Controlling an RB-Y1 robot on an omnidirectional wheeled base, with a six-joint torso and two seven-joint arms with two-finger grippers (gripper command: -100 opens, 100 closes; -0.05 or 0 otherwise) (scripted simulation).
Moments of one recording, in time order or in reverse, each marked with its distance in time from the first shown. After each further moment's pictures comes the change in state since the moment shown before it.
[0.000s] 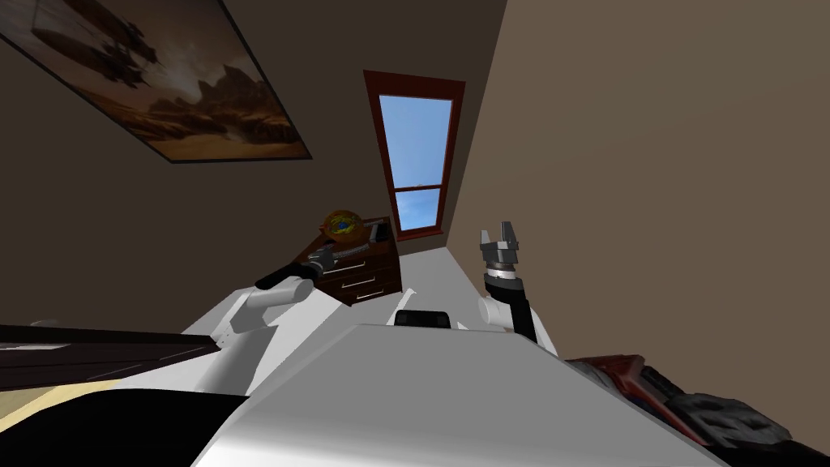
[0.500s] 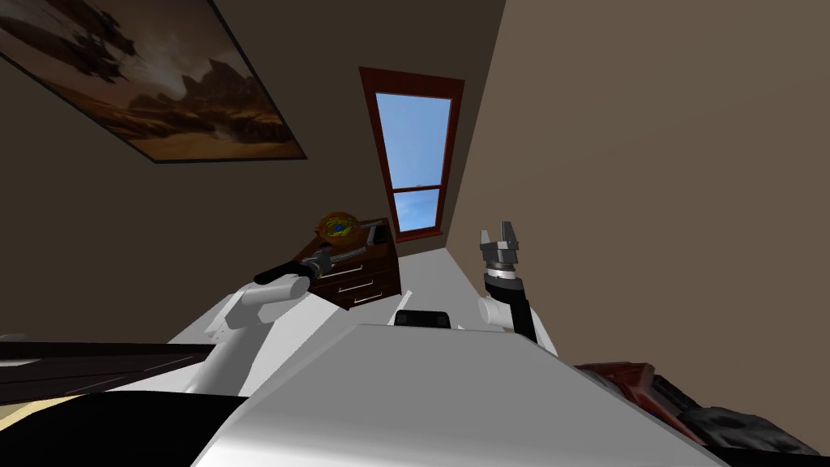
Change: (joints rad) left arm -0.021 0.042 0.019 0.044 0.020 0.120 0.005; right arm 0.000 0.000 0.000 0.000 0.000 0.000 0.000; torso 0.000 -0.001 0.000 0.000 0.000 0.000
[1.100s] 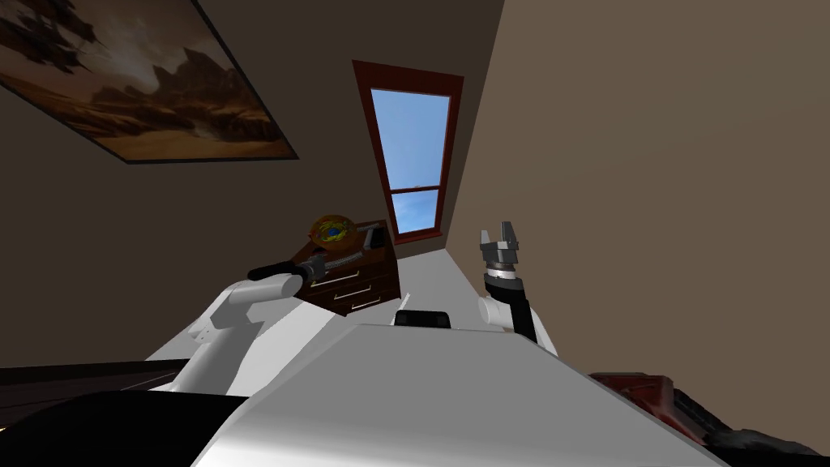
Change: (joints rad) left arm 0.004 0.053 0.035 0.029 0.032 0.172 0.005; right arm 0.000 0.000 0.000 0.000 0.000 0.000 0.000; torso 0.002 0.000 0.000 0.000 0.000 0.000
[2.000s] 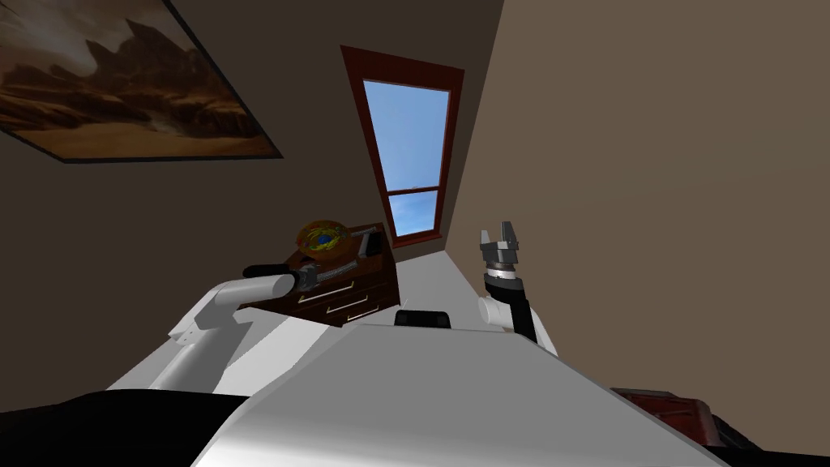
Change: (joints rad) left arm 0.013 0.055 0.031 0.053 0.032 0.216 -0.007; right arm 0.000 0.000 0.000 0.000 0.000 0.000 0.000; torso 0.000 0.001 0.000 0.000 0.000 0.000
